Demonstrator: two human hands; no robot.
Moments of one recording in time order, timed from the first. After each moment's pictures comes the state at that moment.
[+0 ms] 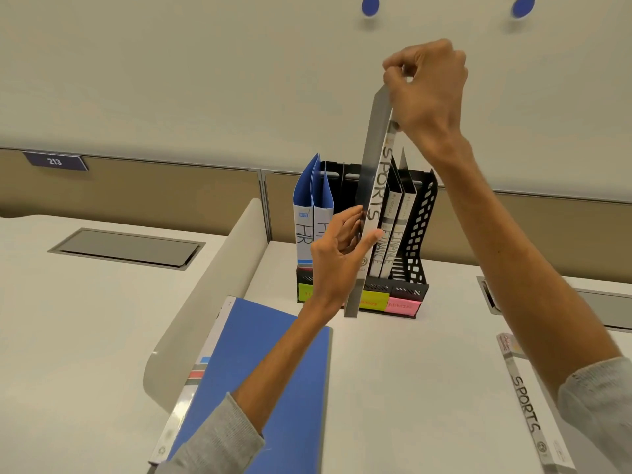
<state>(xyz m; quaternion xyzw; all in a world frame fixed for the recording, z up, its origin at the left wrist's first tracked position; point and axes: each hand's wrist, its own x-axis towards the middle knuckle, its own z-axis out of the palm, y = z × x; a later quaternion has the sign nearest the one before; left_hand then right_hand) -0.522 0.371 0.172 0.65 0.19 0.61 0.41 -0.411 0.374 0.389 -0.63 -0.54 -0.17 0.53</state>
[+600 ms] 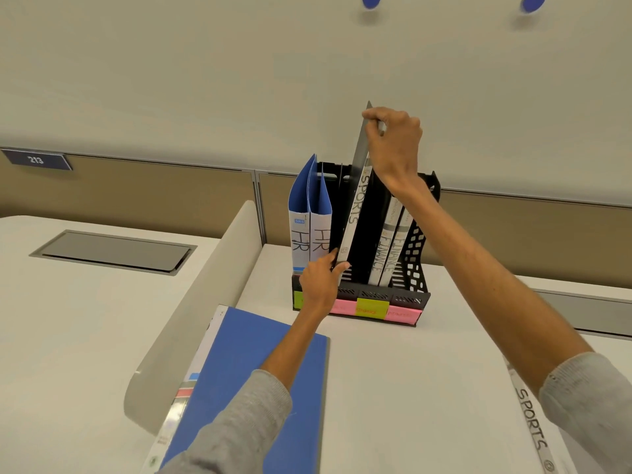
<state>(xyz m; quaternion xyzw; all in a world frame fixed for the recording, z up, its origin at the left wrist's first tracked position) -0.499 0.464 0.065 0.77 0.48 0.35 0.24 -0.390 0.445 0.313 -0.65 -0.55 -0.12 0.52</state>
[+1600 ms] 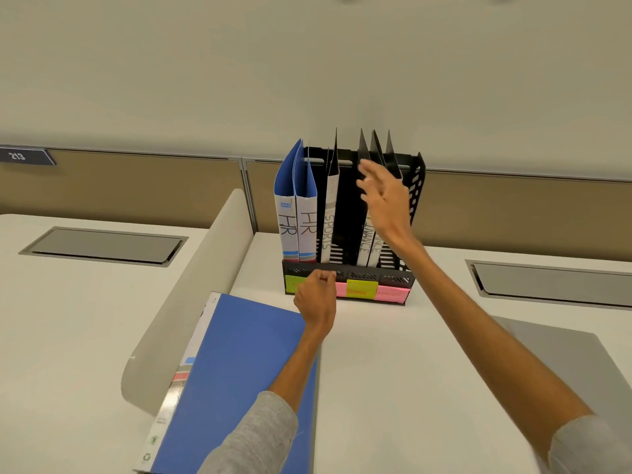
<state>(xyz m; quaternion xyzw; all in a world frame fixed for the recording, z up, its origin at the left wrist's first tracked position) -0.498 0.402 0.024 0.64 0.59 0.41 0.28 -0.375 0.392 0.204 -0.61 -0.52 0.12 0.58</state>
